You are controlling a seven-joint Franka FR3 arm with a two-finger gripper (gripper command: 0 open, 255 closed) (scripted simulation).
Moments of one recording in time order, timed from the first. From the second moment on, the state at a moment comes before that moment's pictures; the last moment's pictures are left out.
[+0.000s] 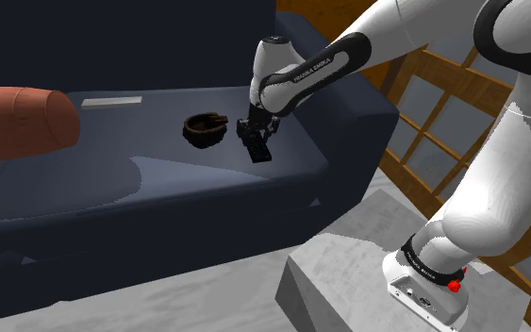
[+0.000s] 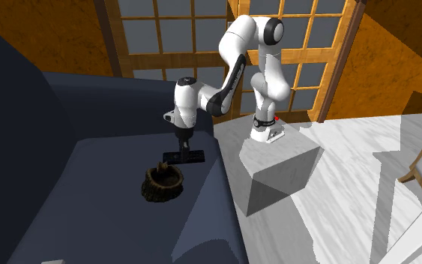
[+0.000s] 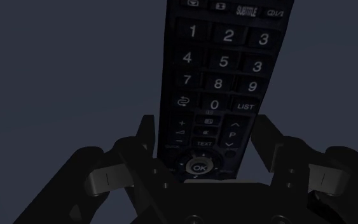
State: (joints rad) arm 0.04 0.20 0.23 -2.13 -0.10 2.46 0.57
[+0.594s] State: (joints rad) arm 0.03 0.18 0.23 -2.12 -0.09 2.43 0.57
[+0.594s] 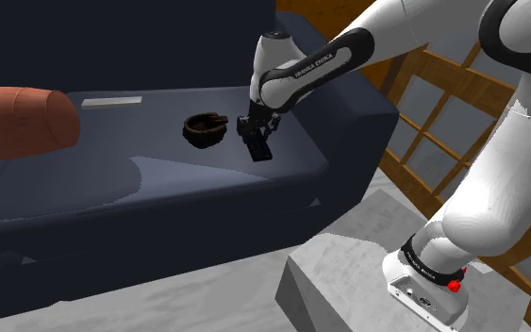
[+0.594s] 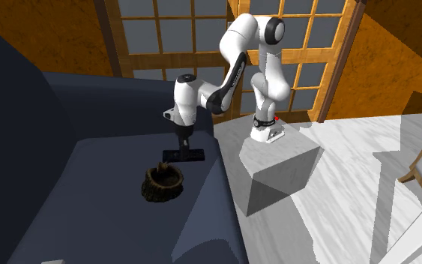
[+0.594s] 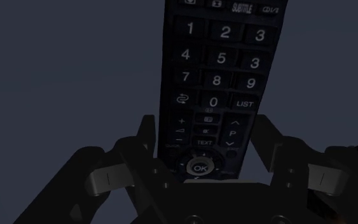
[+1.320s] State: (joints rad) arm 0.03 0.10 0.24 -2.06 -0.06 2.30 0.55
